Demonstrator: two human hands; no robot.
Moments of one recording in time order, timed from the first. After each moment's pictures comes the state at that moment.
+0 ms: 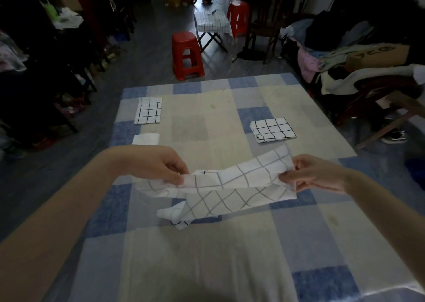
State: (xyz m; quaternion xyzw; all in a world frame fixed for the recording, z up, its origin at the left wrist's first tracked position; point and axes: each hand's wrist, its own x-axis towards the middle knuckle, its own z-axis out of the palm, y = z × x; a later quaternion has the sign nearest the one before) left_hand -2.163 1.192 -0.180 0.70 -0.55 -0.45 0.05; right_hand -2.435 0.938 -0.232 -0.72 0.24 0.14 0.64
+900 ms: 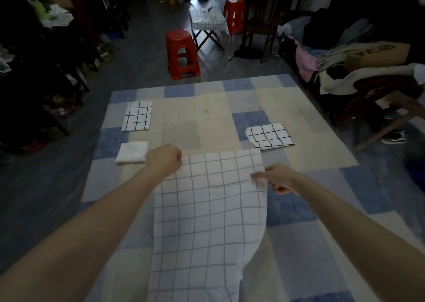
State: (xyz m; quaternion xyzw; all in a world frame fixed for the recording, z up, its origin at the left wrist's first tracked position) left_hand -2.099 1.090 -0.329 0.91 -0.40 -0.09 0.00; right_hand -2.359 0.885 -0.333 -0.70 0.46 0.14 0.53
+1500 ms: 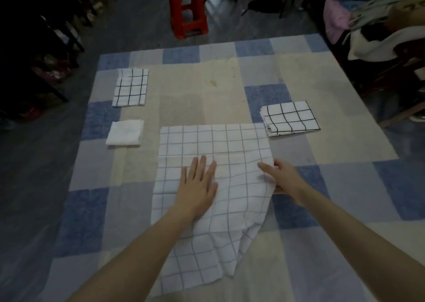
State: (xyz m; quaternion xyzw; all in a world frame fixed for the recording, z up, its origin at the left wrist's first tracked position) left_hand -2.181 1.089 -0.475 0.87 -0.45 -0.18 0.05; right_hand -2.338 0.885 -0.406 -0.59 0.46 0.03 0.66
